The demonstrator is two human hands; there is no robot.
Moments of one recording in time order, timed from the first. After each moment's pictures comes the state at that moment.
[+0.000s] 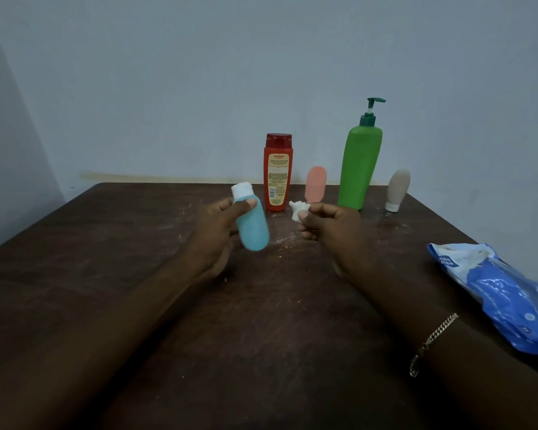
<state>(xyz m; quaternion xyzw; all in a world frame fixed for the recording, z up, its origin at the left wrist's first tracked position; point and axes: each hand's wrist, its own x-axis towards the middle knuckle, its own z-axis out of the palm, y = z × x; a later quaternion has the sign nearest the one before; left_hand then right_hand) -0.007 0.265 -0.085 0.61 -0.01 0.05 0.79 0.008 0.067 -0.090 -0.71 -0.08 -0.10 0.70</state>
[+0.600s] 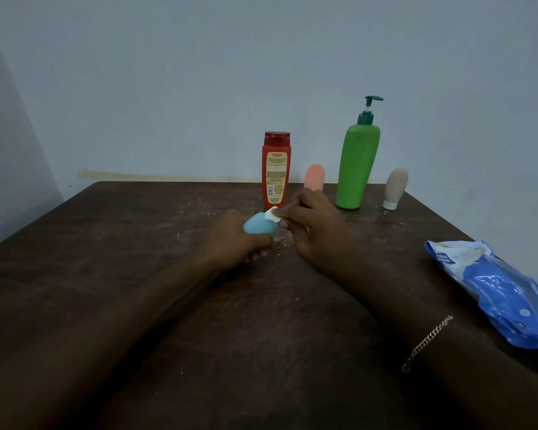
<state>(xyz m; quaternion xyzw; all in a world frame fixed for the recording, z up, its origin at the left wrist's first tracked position) -0.009 0.257 -0.088 0.89 -0.02 0.04 0.45 -0.001 0.075 -0.086 -0.85 -0.33 -0.34 0.23</state>
